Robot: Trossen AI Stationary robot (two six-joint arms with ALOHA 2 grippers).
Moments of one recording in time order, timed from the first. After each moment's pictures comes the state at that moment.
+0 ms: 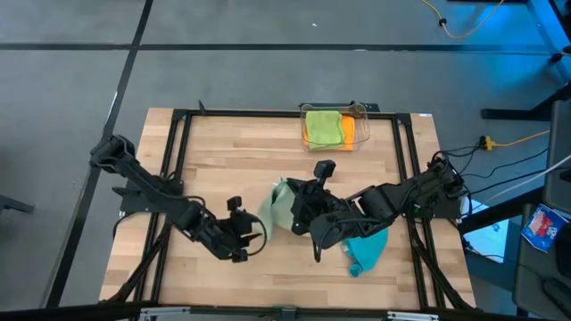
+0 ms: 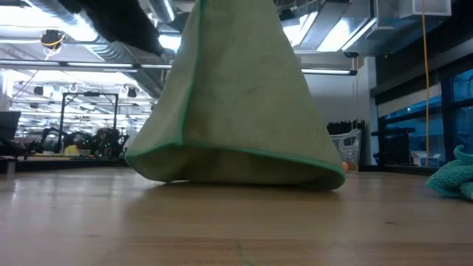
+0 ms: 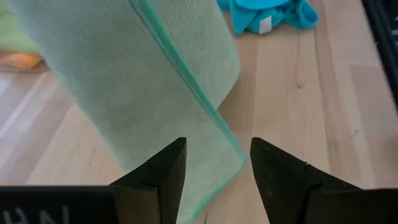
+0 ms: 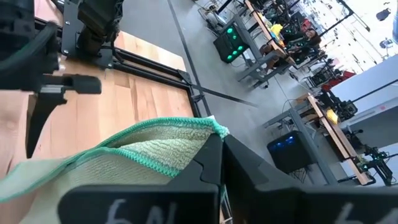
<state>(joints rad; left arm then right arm) -0.61 1.45 0.96 -0.36 -0.65 -0.55 0.47 1.86 2.04 -0.88 1.05 -0.11</state>
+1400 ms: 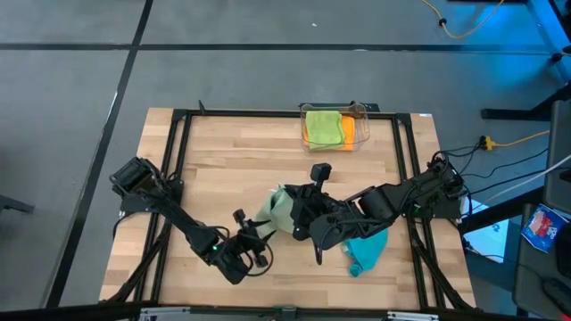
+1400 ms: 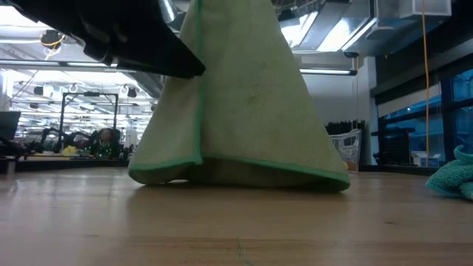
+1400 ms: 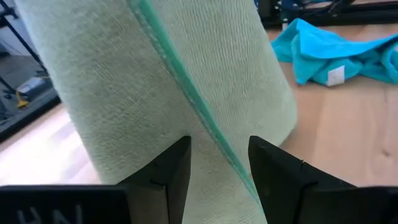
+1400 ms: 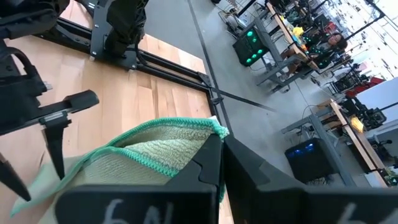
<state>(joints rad) -0.68 1.79 0.96 0.03 -1.15 -0.59 0.47 1.86 2.04 -0.88 0.97 -0.11</state>
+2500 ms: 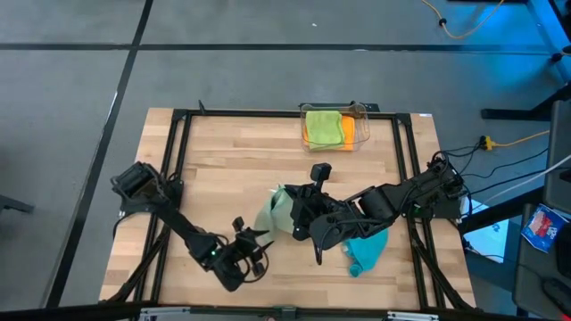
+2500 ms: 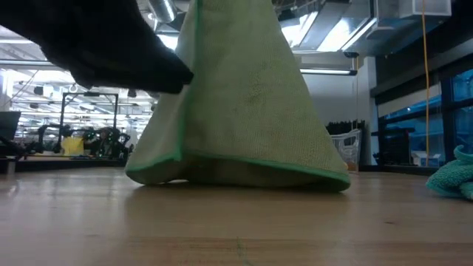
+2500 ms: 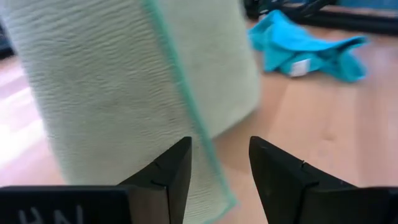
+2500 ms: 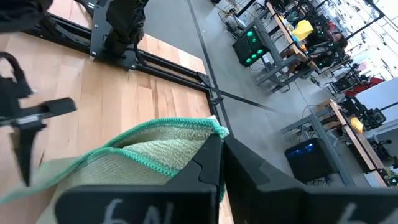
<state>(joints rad) -0.73 1.84 0.96 0.05 -1.08 -0.81 0.47 1.86 2.04 -0.88 0.97 -0.11</state>
